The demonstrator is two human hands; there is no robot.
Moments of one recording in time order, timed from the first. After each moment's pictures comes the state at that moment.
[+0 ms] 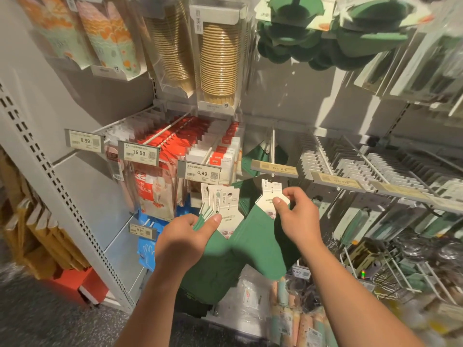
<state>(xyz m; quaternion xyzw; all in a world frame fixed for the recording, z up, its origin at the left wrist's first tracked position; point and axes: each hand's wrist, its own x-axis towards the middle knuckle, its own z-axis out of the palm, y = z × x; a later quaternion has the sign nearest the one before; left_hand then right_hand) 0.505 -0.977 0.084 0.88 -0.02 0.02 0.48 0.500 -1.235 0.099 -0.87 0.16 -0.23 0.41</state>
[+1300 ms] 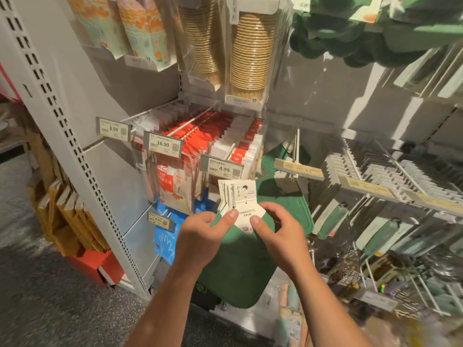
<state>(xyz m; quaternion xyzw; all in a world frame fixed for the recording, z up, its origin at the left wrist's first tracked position) 0.500 -0.984 0.079 0.82 -0.04 0.11 0.57 0.475 -1.165 0.095 -0.84 0.04 -0.12 0.53</state>
